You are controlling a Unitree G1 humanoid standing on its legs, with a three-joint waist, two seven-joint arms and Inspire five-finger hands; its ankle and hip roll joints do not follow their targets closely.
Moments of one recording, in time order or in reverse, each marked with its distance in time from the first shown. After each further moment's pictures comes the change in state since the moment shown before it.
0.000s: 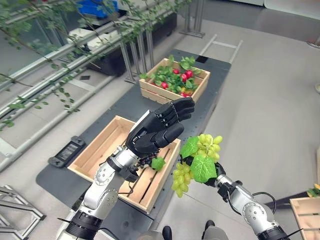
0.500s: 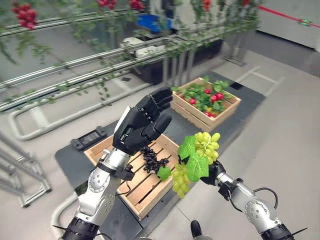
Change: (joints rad) left arm 0.016 -0.013 0.015 -0.016 0.041 -0.110 0.148; right arm 0.004 -0.005 -0.001 -0.026 -0.002 0.016 -0.003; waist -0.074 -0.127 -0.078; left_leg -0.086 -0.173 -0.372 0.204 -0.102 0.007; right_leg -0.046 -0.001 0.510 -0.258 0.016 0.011
